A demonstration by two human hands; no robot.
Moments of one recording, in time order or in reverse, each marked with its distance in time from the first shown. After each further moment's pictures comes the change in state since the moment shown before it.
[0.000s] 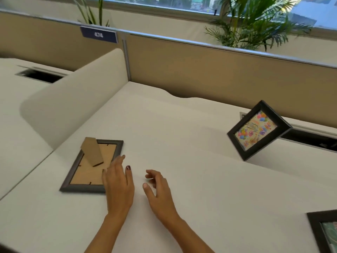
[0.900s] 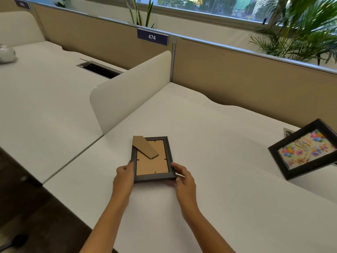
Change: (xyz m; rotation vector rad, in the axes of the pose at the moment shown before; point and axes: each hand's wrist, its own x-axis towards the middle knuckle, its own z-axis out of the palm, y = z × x) left_hand 0.020 -0.032 -0.093 -0.485 -0.133 -0.917; right_hand 0.012 -0.030 0.040 0.207 0.089 0.119
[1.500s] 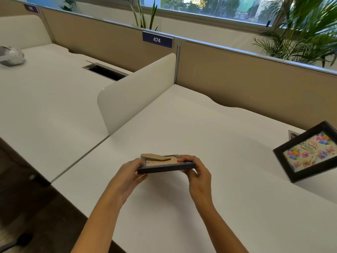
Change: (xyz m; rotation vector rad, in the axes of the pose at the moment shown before) left_hand -0.021 0.029 -0.029 -0.300 -0.396 -0.045; right_hand -0.003 -0.045 -0.017 0.048 0.031 -0.279
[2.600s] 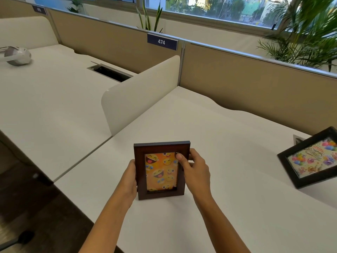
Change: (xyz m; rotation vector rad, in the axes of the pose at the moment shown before) left_hand 0.011 -0.017 0.008 0.046 0.130 0.089; right_hand 0.022 -0.026 0.013 -0.246 -0.062 0.145
